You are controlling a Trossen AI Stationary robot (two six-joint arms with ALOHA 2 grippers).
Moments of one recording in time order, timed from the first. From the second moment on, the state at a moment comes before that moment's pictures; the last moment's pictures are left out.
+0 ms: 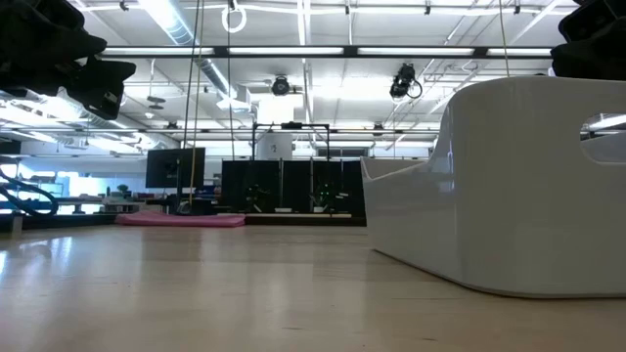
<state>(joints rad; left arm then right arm) -0.37 0.06 0.01 0.07 -0.23 -0.17 0.00 0.14 0.04 0.07 -0.43 0.24</state>
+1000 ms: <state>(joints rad) -0.37 0.06 0.01 0.07 -0.23 -0.17 0.00 0.14 0.04 0.07 -0.43 0.24</state>
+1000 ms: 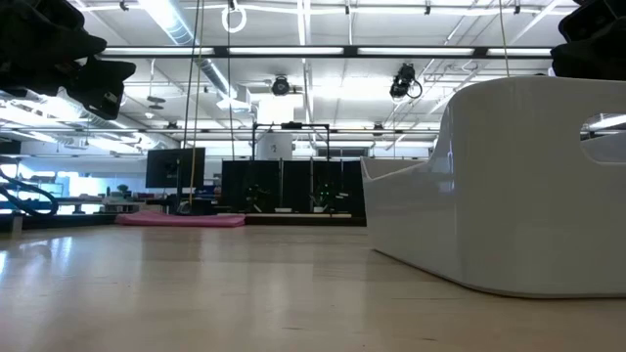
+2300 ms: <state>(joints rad) -0.37 0.06 0.01 0.07 -0.23 -0.17 0.00 0.14 0.04 0.07 -0.43 0.24</state>
